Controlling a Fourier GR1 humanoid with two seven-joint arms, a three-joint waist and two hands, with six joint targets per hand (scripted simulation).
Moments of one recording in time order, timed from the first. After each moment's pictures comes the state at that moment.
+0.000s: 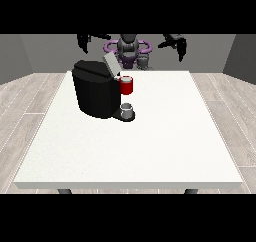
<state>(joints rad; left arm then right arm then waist) -0.37 0.01 0.22 -1.08 -0.20 -0.30 -0.16 -0.42 -0.18 -0.18 -1.24 -0.02 0.02 0.11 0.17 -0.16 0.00</state>
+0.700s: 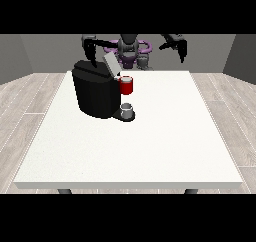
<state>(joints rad) -0.27 0.04 0.16 -1.33 -0.13 -0.27 -0.11 -0.58 -0.16 -0.17 -1.11 -0.05 0.01 0.12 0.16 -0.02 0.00</state>
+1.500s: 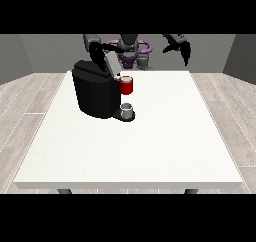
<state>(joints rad) -0.23 0.09 0.16 -1.42 -0.11 -0.24 -0.09 -0.73 -0.18 -0.13 -1.02 -0.01 0.03 0.07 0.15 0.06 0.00</state>
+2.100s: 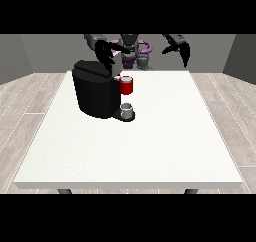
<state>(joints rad) -0.24 0.09 0.13 -1.41 -0.12 -0.23 -0.10 -0.82 -0.20 -0.10 -1.01 0.07 -0.01 0.16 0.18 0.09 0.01</state>
